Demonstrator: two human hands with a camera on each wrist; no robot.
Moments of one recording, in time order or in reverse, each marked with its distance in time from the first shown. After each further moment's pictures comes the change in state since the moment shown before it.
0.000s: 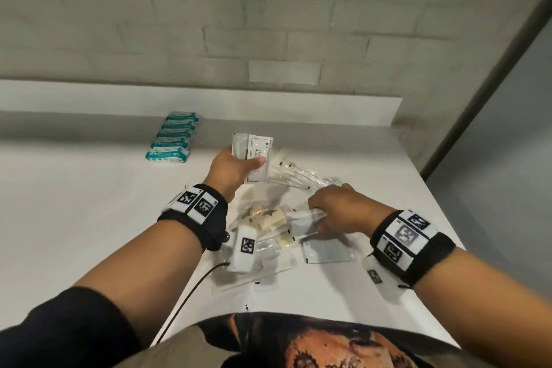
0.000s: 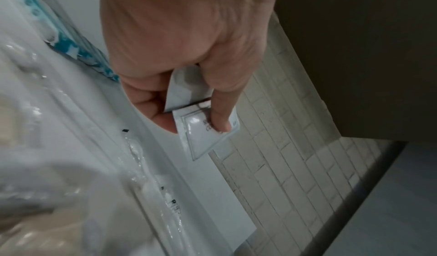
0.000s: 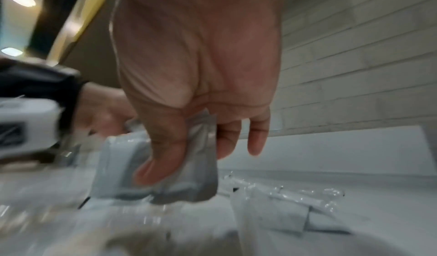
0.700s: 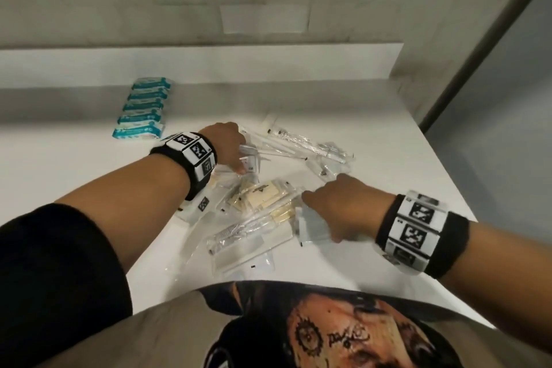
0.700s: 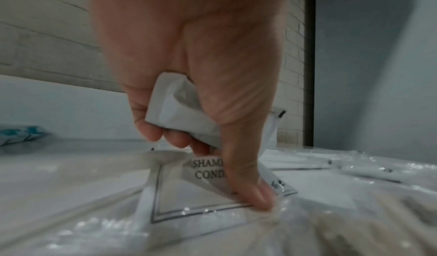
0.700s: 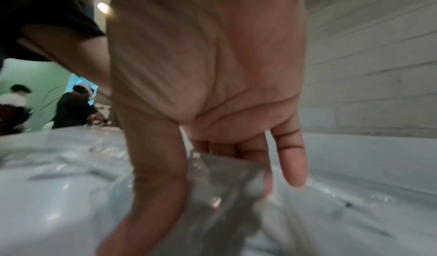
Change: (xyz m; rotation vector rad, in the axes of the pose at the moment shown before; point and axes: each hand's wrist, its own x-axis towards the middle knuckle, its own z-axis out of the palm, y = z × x) left_hand 0.061 -0.003 0.008 1.707 -0.562 0.215; right_hand -0.011 -0.002 0.032 -0.275 -0.078 -0.073
